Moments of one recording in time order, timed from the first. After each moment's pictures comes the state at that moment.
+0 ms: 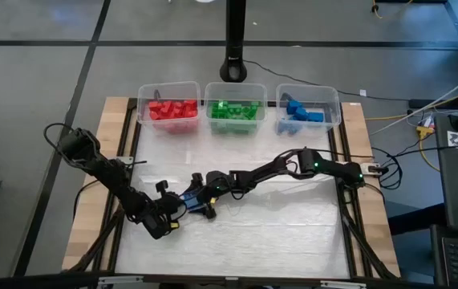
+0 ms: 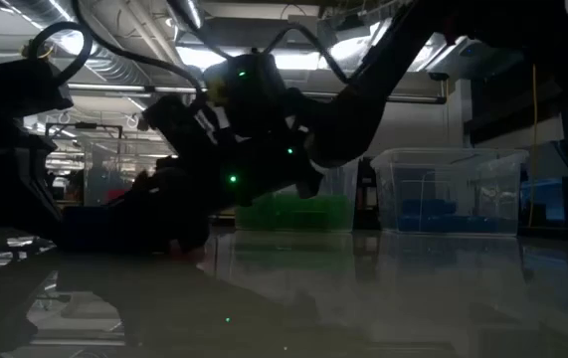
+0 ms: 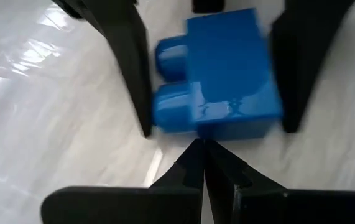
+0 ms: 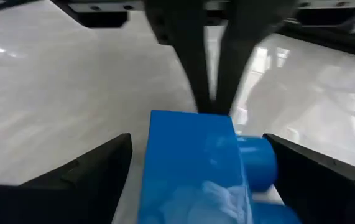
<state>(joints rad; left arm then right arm) -0.76 1.57 0.56 -0.25 -0.75 -0.96 0.10 2.49 1.55 0.58 -0.25 -0.25</state>
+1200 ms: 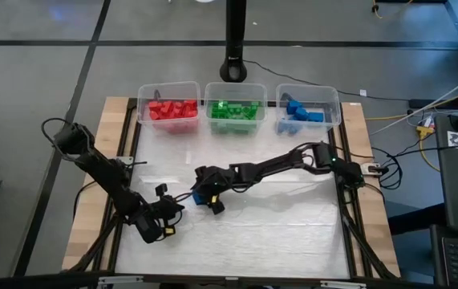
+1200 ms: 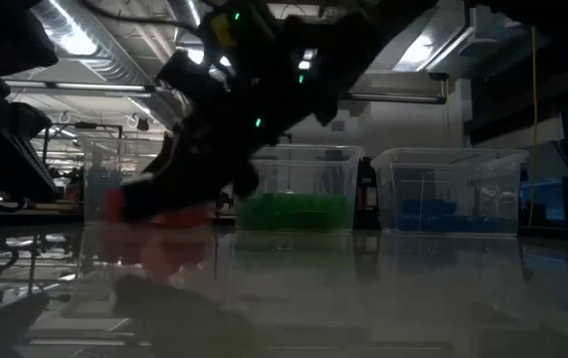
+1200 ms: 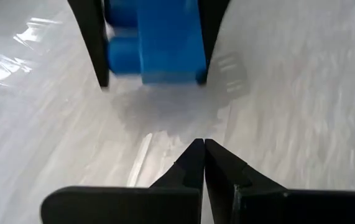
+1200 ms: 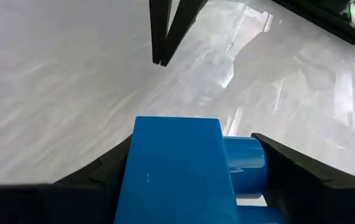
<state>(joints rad) -0.83 1.48 0.59 -0.25 -0.77 -0.93 0.10 2.30 1.58 0.11 -0.17 -0.43</state>
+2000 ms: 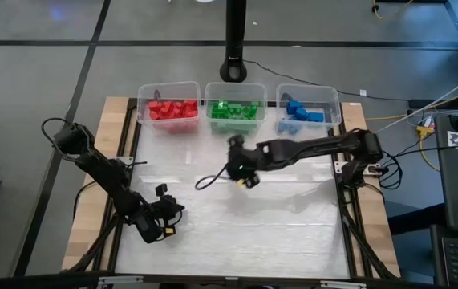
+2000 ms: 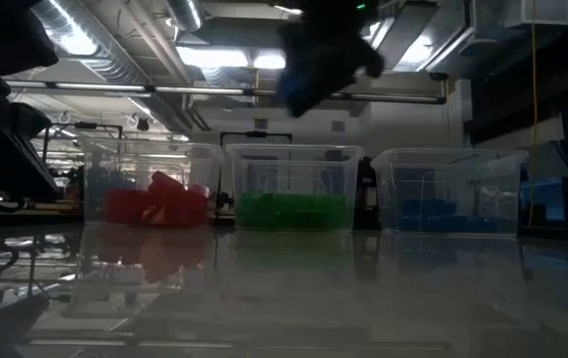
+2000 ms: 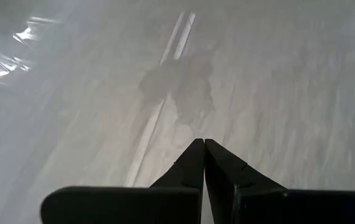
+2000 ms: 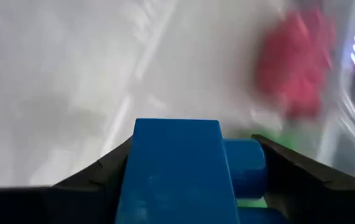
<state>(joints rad) -0.83 1.48 0.59 -0.25 -0.77 -0.94 0.09 1.84 1.58 -0.69 0.30 -0.58</state>
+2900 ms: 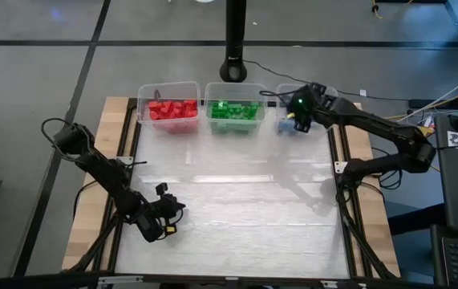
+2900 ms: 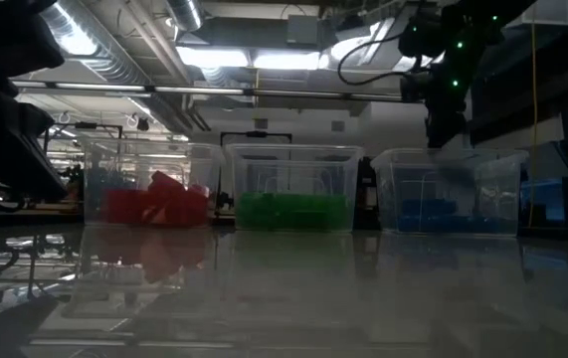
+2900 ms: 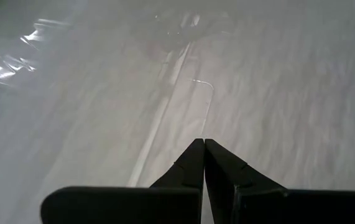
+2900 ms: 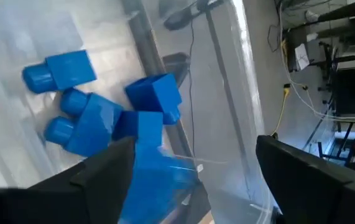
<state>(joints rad) -0.81 1.48 0.59 -0.24 -0.78 -0.93 -0.62 1.26 1.02 -0.72 0.53 -0.52</state>
